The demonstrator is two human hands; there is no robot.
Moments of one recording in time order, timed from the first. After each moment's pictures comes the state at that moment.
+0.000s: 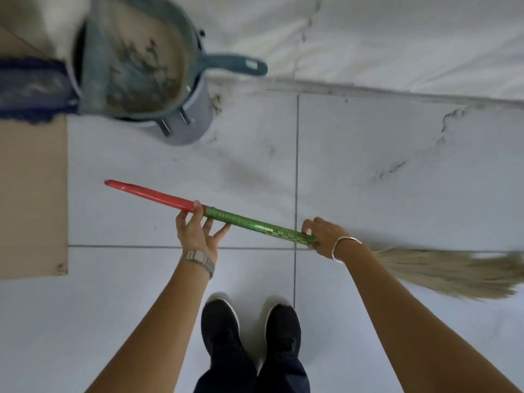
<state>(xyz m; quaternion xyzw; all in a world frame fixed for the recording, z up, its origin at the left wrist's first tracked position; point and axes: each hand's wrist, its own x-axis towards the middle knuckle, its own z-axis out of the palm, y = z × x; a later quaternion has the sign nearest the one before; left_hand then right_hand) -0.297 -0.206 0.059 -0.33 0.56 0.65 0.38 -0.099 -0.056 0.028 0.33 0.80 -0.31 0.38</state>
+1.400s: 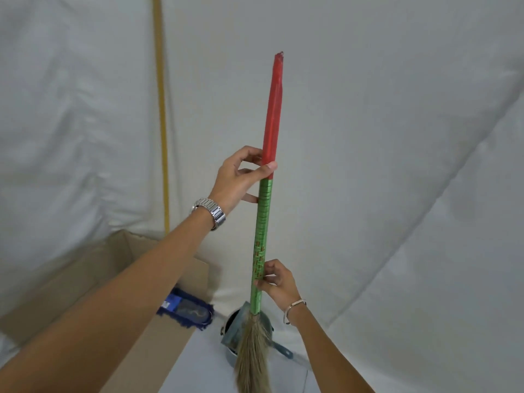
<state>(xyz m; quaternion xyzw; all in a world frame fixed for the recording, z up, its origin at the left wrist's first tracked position) -0.416 -0.255 0.959 0.33 0.62 0.71 0.08 -0.318 -0.143 0.762 0.18 0.77 -0.59 -0.13</state>
